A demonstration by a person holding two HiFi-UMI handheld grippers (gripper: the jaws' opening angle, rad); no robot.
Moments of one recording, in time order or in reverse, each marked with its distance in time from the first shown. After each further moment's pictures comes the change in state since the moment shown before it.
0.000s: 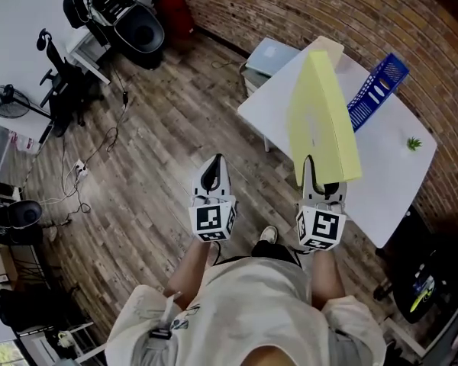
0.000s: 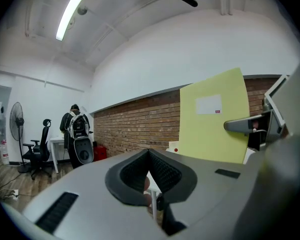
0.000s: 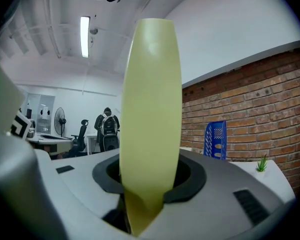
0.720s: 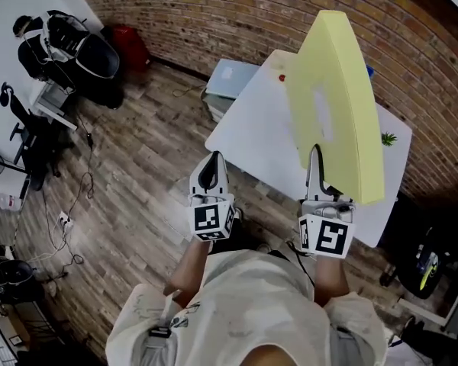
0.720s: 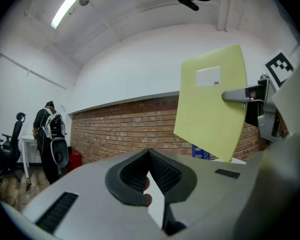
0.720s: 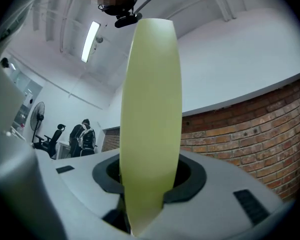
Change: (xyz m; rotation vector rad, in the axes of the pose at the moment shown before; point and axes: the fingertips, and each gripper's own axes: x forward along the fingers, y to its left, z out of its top) left arm 0.114 -0.045 0.038 -0.033 -0.106 -0.214; right arm 0.020 -0.055 0.117 -0.144 -0.276 -0.208
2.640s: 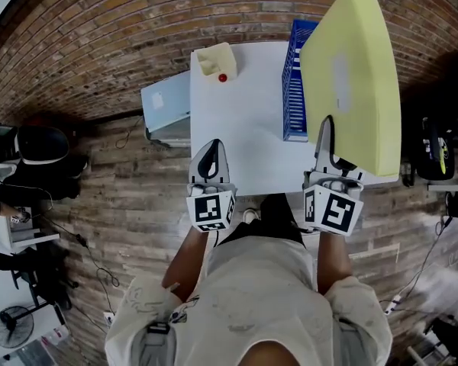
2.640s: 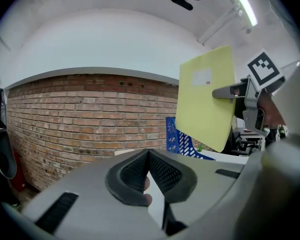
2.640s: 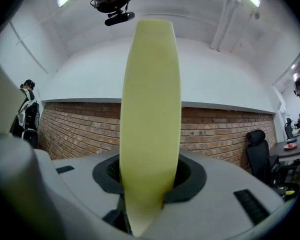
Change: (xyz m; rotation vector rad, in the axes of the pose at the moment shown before) left arm 0.174 -0.036 -0.046 0.035 0.075 -0.634; right arm 0.045 -0.054 -0.047 -0.109 0.121 -0.700
